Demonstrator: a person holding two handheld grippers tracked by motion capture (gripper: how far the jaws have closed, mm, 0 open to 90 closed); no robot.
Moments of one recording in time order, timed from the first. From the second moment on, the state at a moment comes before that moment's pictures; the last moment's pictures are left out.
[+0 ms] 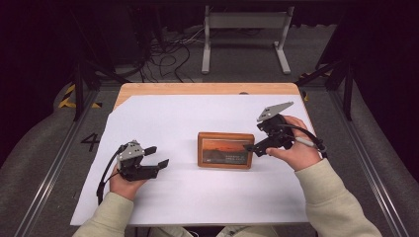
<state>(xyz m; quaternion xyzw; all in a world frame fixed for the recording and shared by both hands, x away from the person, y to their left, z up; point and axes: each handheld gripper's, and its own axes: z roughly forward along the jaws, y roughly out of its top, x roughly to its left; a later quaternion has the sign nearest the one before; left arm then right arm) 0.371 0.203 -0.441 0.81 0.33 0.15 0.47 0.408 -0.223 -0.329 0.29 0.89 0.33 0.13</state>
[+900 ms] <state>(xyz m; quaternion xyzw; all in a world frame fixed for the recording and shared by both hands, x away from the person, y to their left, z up) 0.351 0.202 -0.429 0.80 0.30 0.15 0.50 0.363 -0.292 -0.388 0.34 0.83 0.42 0.15</state>
